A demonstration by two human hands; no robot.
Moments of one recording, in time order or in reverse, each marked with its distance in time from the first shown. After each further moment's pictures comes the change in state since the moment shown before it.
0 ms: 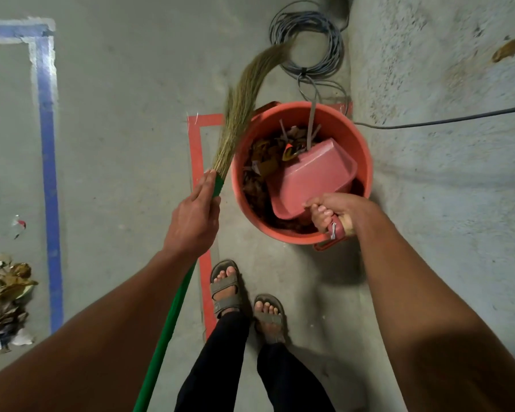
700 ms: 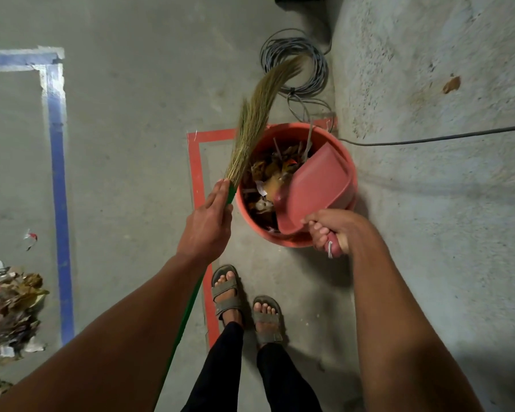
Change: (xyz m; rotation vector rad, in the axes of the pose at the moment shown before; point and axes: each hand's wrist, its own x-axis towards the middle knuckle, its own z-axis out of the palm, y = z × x) left_hand -0.017 0.050 -0.048 -0.039 -0.045 0.074; right_hand -0.088 0.031 0.021 -0.062 0.092 -0.127
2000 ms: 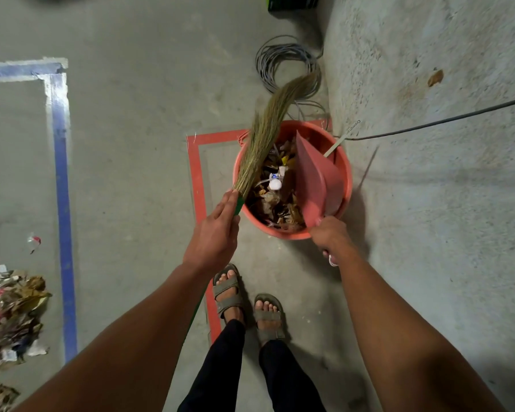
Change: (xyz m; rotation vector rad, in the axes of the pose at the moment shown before) left_hand -0.043 0.006 0.014 0.031 -0.052 0.058; right_hand 0.011 0.062 0.004 -0.641 0.666 -0.333
